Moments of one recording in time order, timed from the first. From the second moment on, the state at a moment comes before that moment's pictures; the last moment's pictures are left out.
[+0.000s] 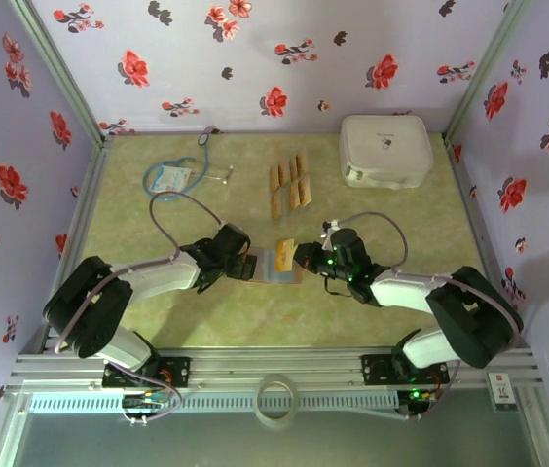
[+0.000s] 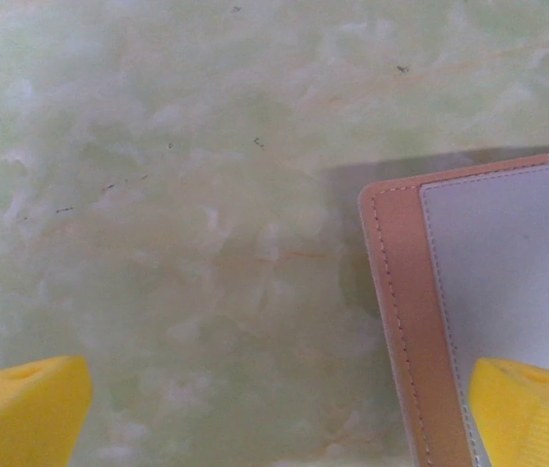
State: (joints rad) left arm -0.77 1.51 0.73 -0.26 -0.30 -0.41; right arm 0.65 1.41 0.43 0.49 -0.29 1.02
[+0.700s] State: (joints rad) left arm -0.78 1.54 0.72 -0.27 -0.33 -0.42; right arm 0.65 1.56 0.42 0.67 -0.31 1.05
